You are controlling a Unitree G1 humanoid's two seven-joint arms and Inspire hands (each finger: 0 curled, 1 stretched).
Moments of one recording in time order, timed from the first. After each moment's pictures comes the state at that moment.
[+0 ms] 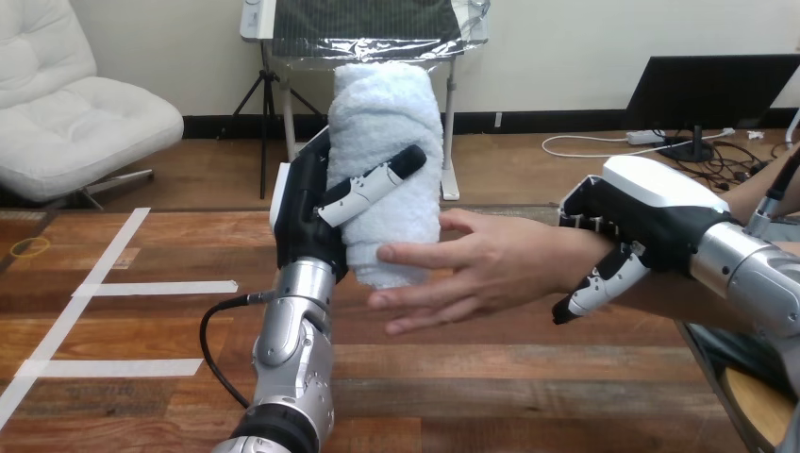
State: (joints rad) left arm -0.70 -0.09 0.17 1.14 -0.31 -0.63 -0.23; right arm -0.41 -0.70 0.19 0.19 -0.49 -0.06 0.42
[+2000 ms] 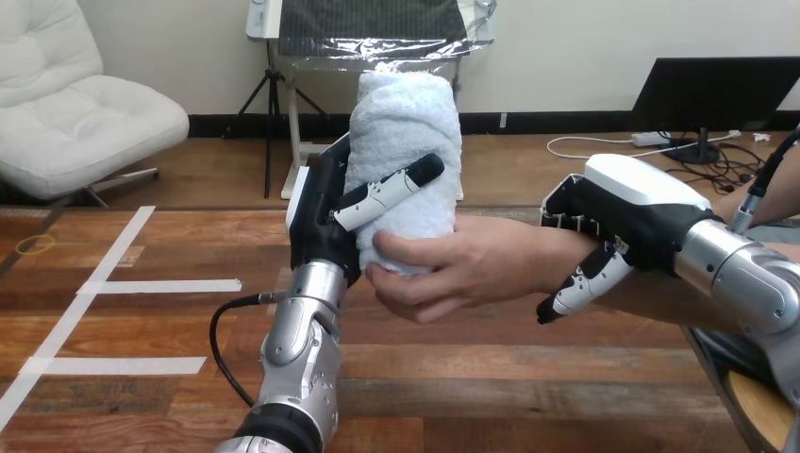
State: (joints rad) left arm -0.70 -0.09 0.12 1.14 -0.33 -0.59 -0.23; right arm -0.42 -0.67 0.20 0.18 -0.49 -0.05 0.44
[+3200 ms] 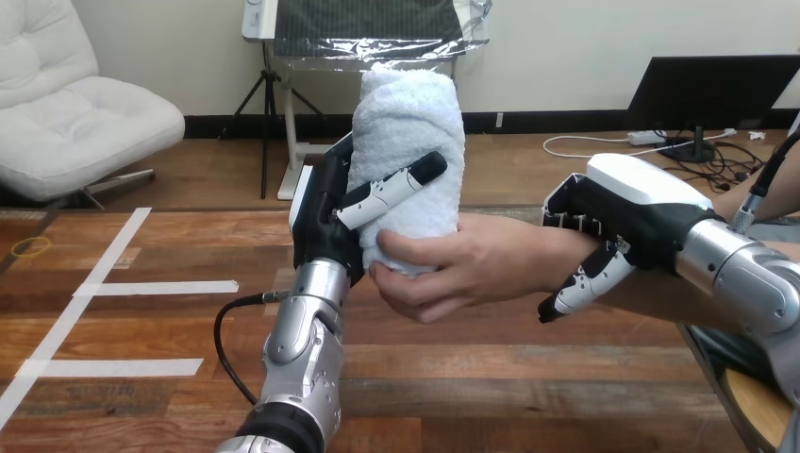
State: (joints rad) left arm -0.70 -0.09 0.09 1.13 -0.38 -0.57 -0.23; right arm -0.42 -0.67 0.20 0.18 -0.49 -0.05 0.44
